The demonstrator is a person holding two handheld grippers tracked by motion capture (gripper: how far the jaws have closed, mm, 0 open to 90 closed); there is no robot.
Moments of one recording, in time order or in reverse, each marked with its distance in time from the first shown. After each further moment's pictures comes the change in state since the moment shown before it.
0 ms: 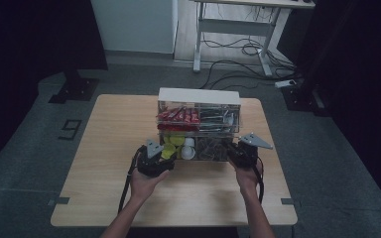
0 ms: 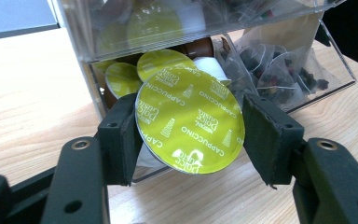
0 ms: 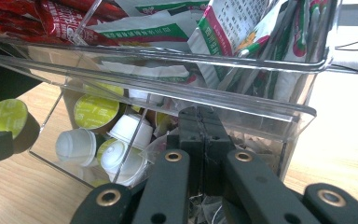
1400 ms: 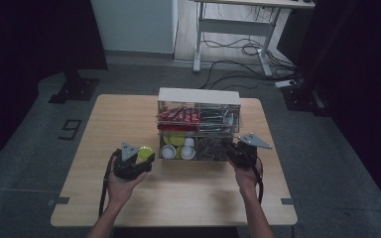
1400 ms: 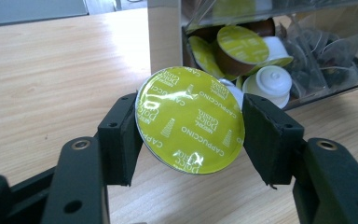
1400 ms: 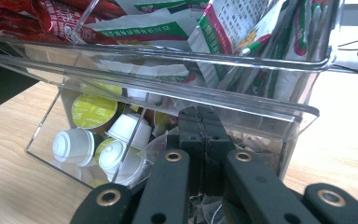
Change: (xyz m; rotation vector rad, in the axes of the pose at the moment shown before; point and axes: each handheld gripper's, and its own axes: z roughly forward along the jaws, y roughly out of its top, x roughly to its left) left arm 0.048 -0.023 -0.032 0.018 0.075 -0.050; right arm 0.001 0.000 0.001 0.004 -0.010 -0.003
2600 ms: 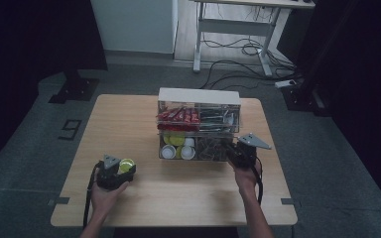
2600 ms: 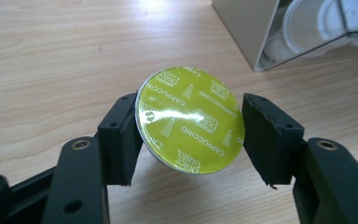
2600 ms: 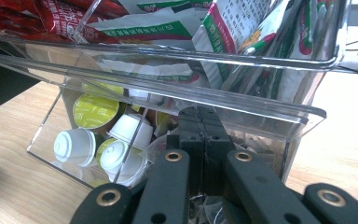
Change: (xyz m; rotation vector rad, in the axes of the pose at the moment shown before) left arm 0.051 -0.058 0.003 0.121 0.070 -0.096; right arm 0.002 -0.001 0.001 -0.003 0.001 0.000
